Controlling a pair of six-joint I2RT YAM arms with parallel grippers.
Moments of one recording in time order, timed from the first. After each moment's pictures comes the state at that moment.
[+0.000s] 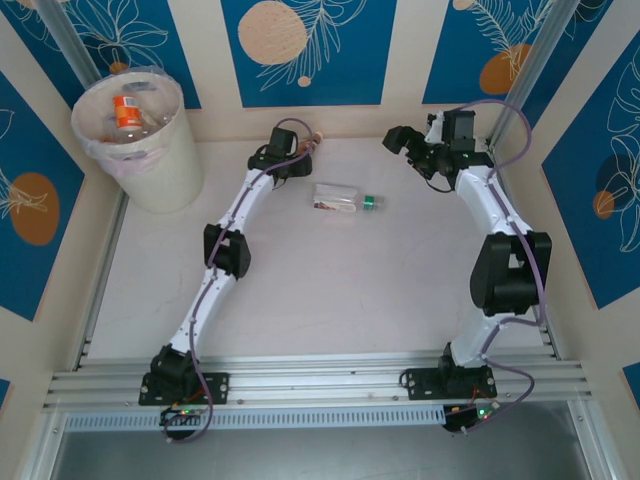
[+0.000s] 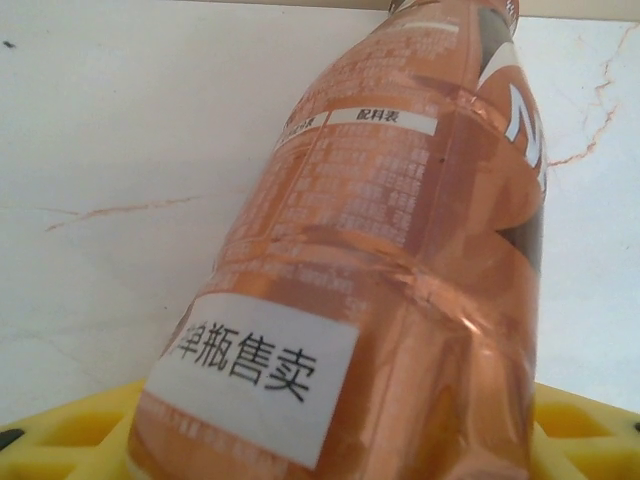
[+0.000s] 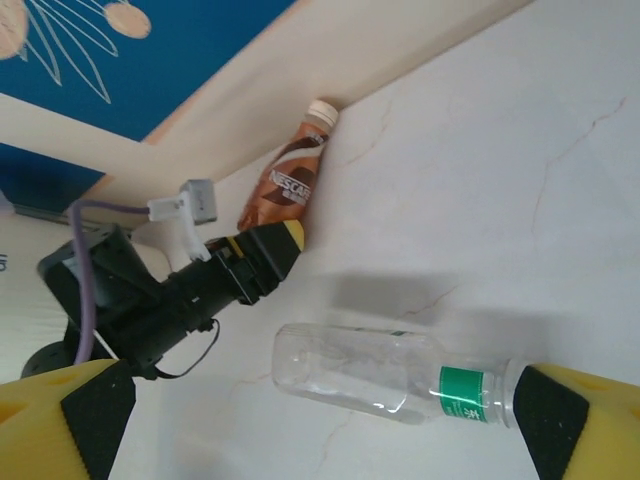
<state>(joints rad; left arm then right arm) -0.35 3.04 3.08 -0.80 0.04 -0.30 0.03 1.75 1.53 -0.40 -0.49 0.60</state>
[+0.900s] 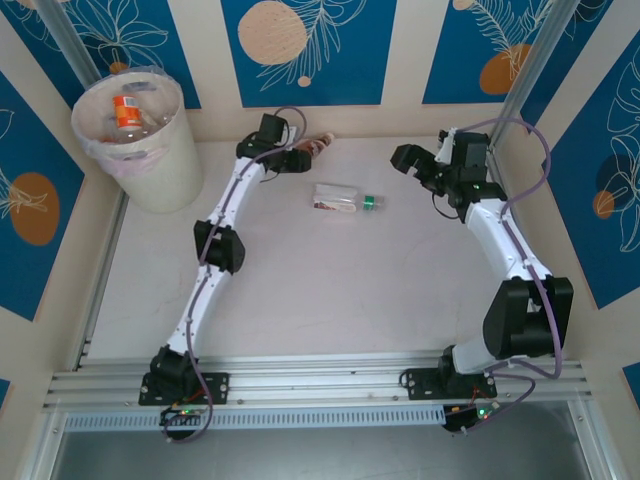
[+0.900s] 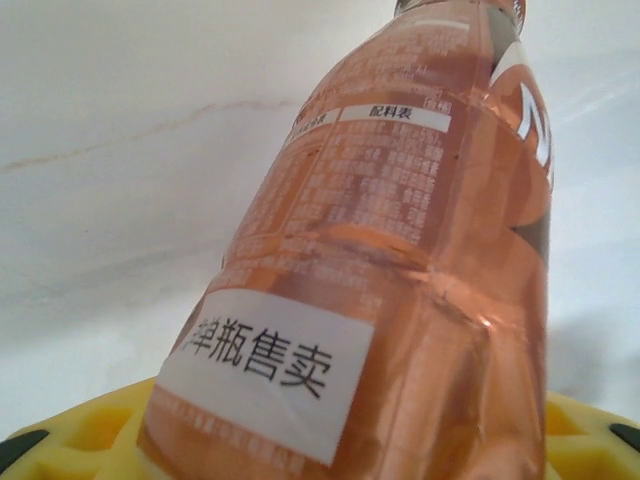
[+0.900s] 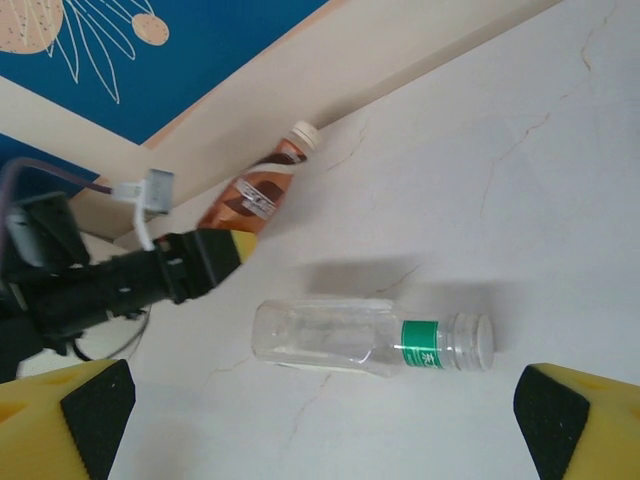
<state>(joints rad) -0.33 2.88 3.07 -1.02 0.29 -0.23 0.03 1.46 1.22 -0.31 -0.38 0.56</state>
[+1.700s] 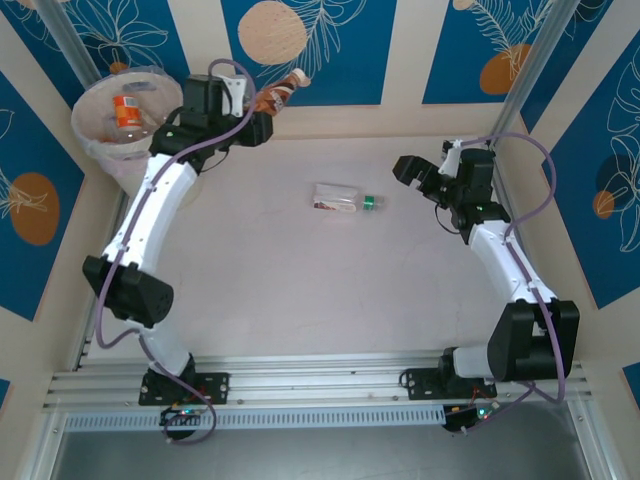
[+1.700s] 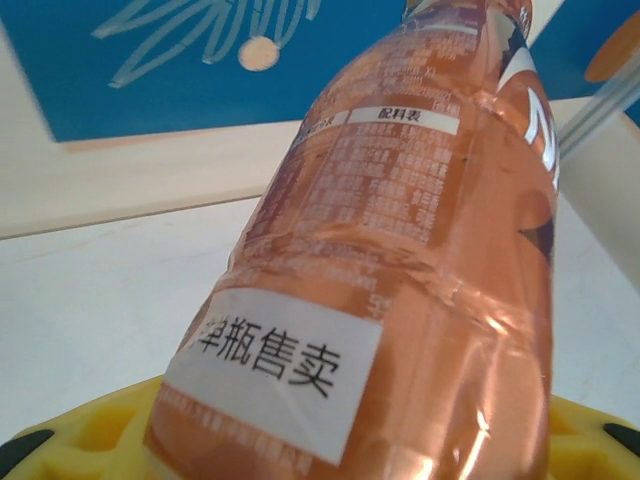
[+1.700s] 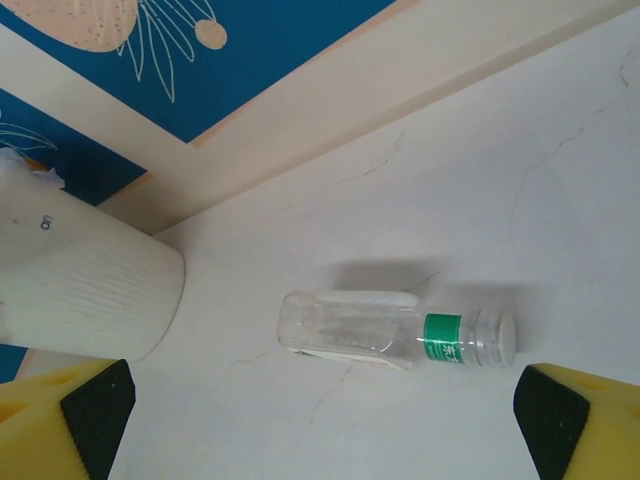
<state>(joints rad) -0.30 1.75 2.04 -0.80 0.15 -0.17 0.01 1.33 1.05 -0.15 -0.45 0.56</state>
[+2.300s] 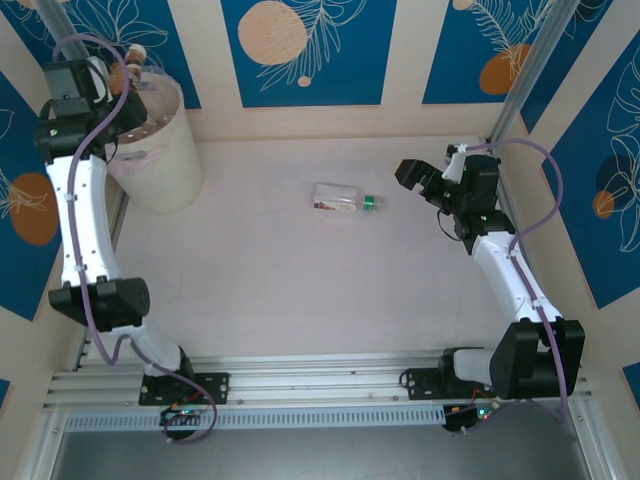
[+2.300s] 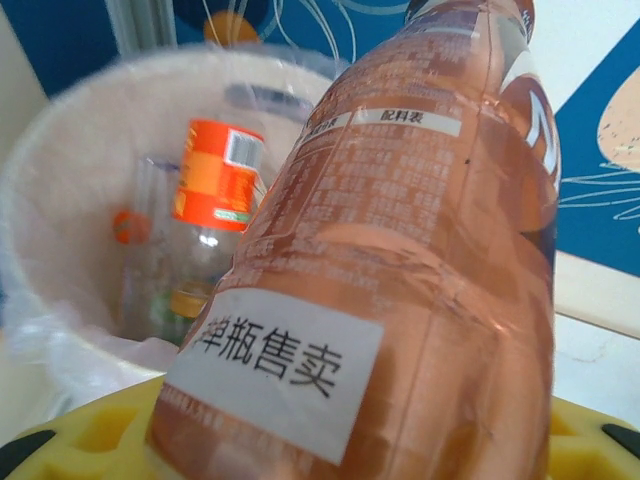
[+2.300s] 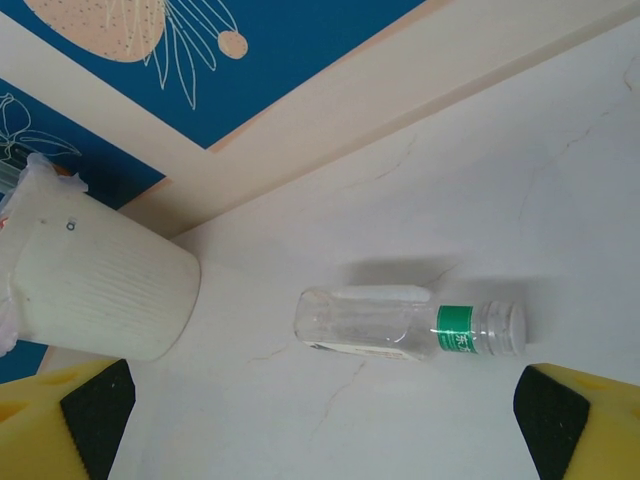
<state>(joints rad) 0.17 1.76 2.25 -1.04 0.05 -0.24 0.01 1.25 1.01 -0.15 -0.45 0.58</state>
